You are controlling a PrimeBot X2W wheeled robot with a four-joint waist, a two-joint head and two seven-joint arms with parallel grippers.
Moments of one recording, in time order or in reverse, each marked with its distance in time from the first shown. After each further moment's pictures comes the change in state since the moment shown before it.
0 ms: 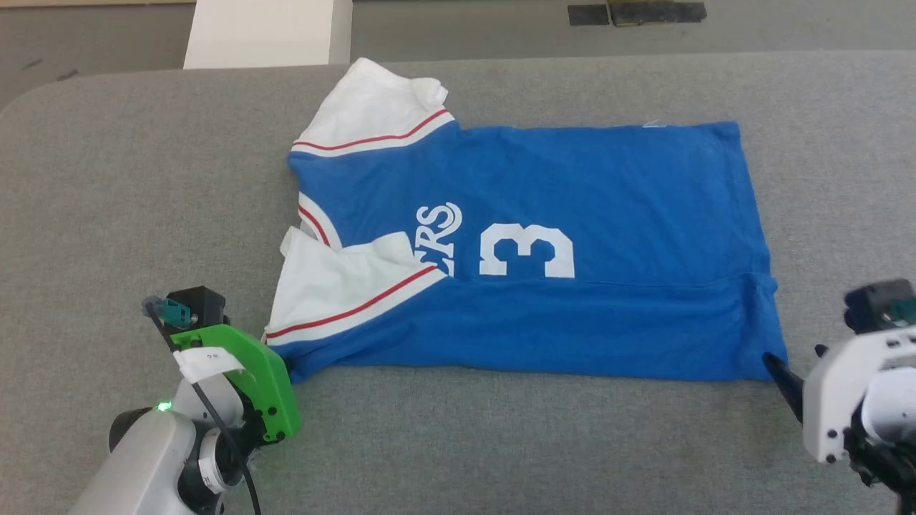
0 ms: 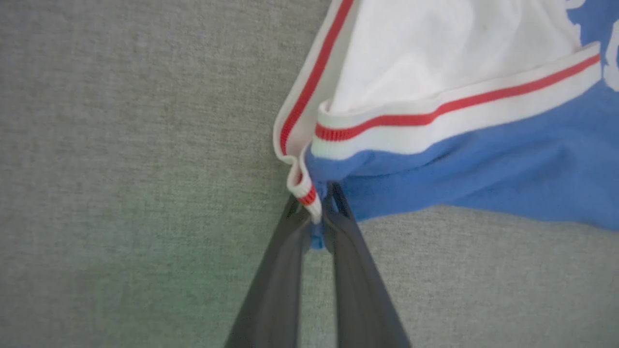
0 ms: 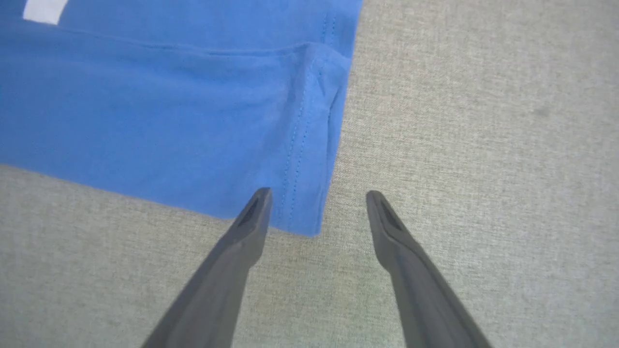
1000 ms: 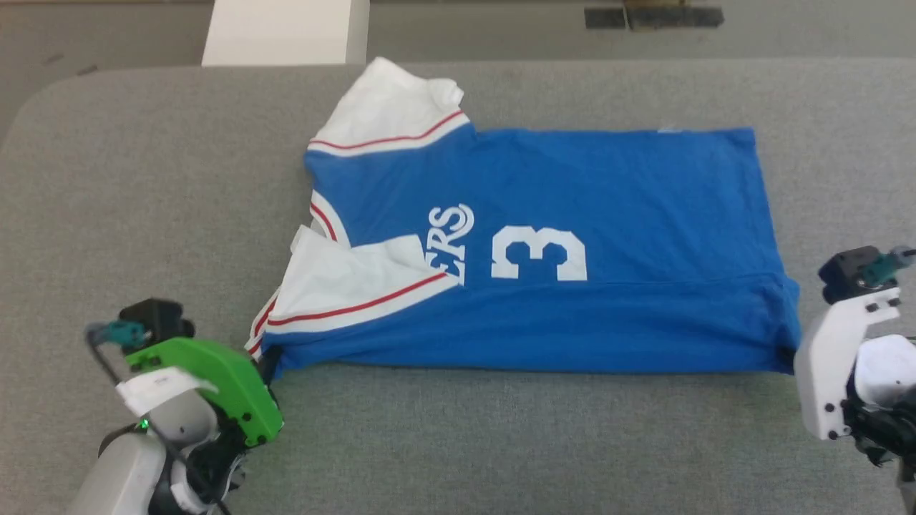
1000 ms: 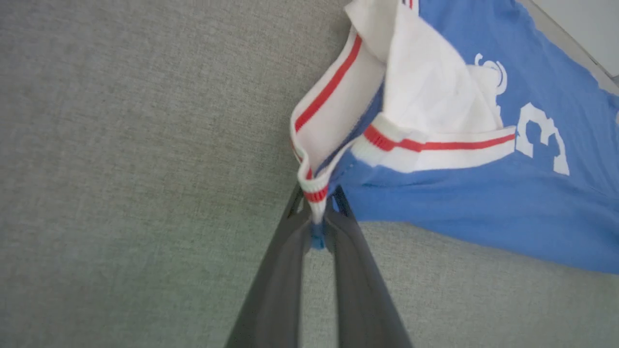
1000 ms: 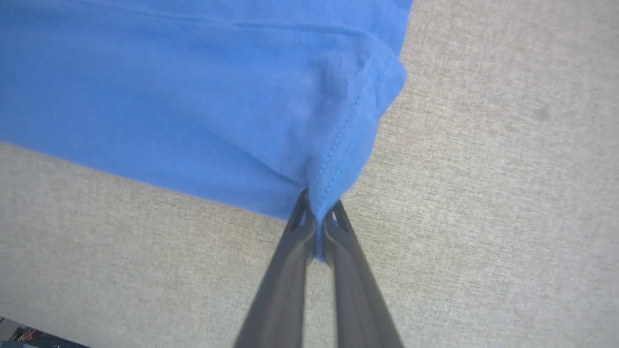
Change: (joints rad) left arm 0.101 -0.020 0.115 -0.132 -0.084 0.036 -0.105; right arm -0.109 -0.052 0.073 0.017 0.049 0.000 0.242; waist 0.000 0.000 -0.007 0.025
